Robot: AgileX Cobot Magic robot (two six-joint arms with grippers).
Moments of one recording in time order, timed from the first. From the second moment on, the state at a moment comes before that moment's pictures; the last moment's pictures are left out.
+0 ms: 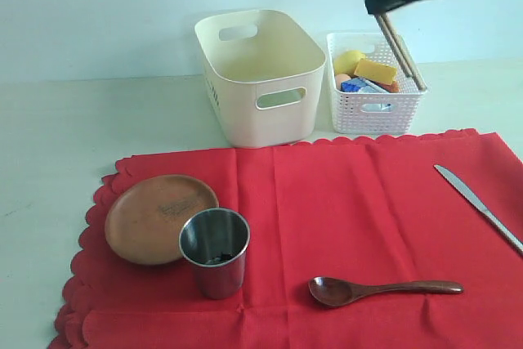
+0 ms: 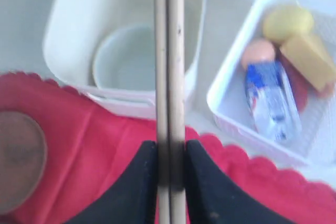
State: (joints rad) left arm -0.01 0.01 0.00 0.02 0.37 -0.06; right arm 0.16 1.74 -1.58 0.44 0.86 -0.45
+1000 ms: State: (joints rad) left arm -0.01 0.01 0.00 0.02 0.37 -0.06; right arm 0.29 2.36 -2.23 0.36 0.76 -0.71
